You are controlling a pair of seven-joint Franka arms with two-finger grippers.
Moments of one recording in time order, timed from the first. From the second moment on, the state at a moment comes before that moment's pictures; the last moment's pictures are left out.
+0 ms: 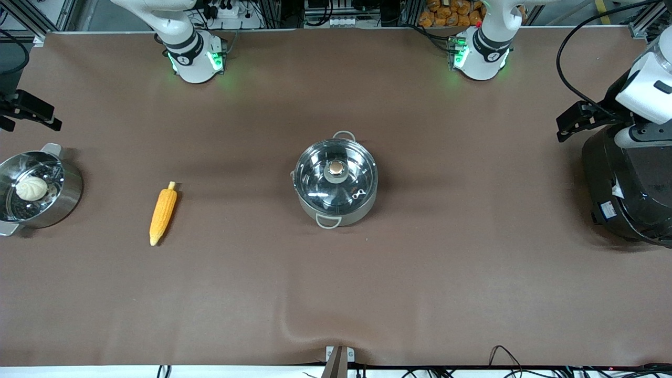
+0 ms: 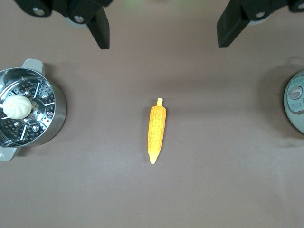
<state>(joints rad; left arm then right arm) -0.03 0.00 -0.10 -1.55 0.04 1.57 -0.15 -0.09 -0.03 -0.02 -1.55 0.02 1.48 -0.09</state>
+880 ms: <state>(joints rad) -0.05 0.01 -0.11 -1.52 0.04 1.57 -0.15 -0.08 -0.03 -0.02 -1.55 0.02 1.47 -0.09</state>
